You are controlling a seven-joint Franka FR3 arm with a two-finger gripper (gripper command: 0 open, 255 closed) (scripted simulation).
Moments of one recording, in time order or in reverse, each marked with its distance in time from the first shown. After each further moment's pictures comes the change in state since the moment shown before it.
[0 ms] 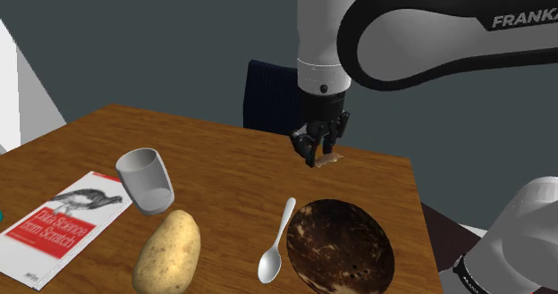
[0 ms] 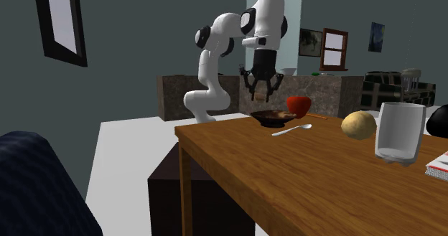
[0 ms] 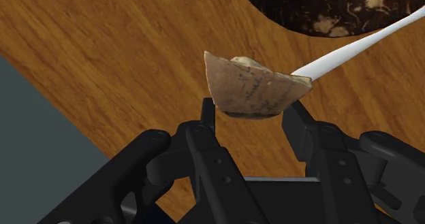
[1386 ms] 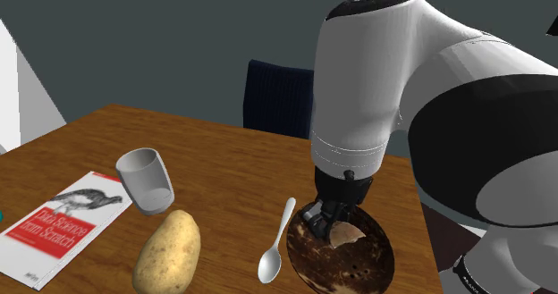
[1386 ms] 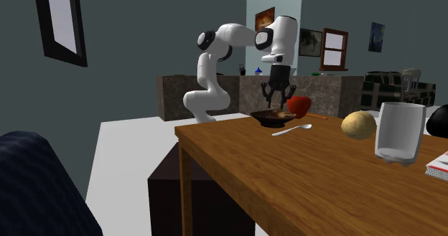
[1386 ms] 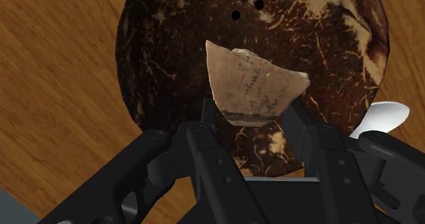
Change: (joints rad) arm 0.124 -0.144 0.153 -0.163 0.151 0.048 0.189
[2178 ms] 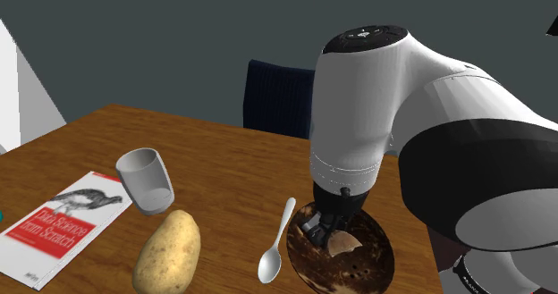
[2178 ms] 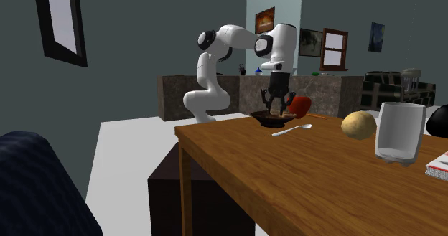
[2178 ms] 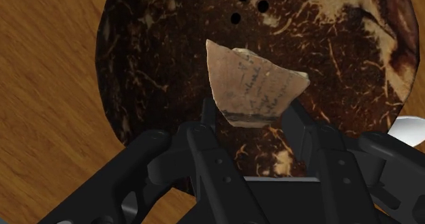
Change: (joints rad) arm 0.003 0.008 0.021 -0.061 0.011 0.070 0.002
